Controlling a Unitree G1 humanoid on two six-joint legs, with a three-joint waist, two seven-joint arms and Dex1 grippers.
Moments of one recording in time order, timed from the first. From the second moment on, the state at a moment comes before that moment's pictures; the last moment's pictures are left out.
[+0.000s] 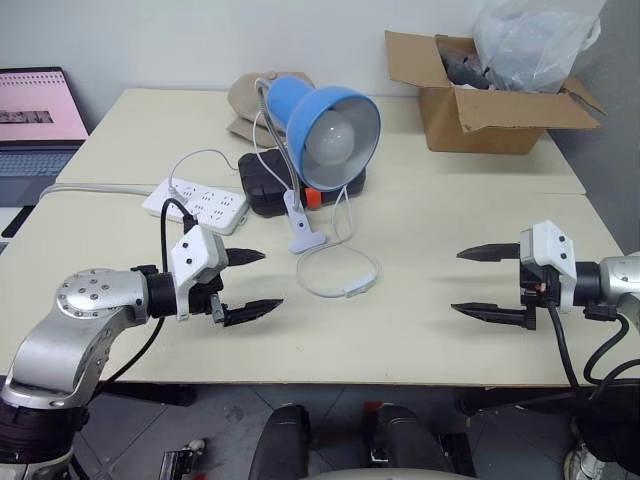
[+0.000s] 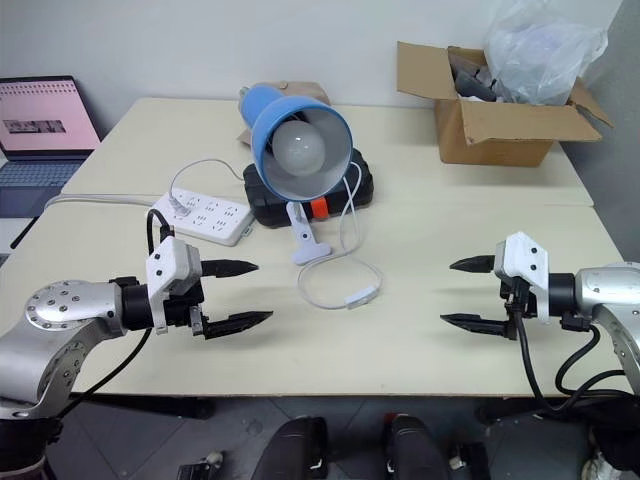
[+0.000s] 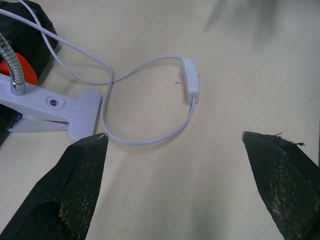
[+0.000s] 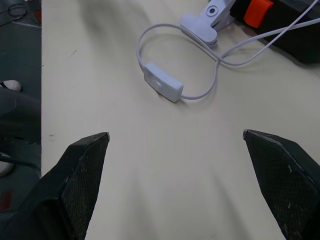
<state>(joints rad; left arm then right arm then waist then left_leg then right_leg) -0.15 0.88 0.12 -0.35 -0.50 0.49 -1.05 -0.18 -0.98 -0.13 -0.32 0.50 0.43 1.18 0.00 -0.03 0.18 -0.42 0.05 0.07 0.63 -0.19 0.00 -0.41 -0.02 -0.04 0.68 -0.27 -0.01</state>
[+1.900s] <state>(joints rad) -0.51 0.44 -0.35 0.23 -0.07 0.13 -1.06 -0.13 -0.97 -0.06 -0.54 0.49 0.68 0.95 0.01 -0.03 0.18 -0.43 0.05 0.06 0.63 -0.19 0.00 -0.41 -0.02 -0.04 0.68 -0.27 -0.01</state>
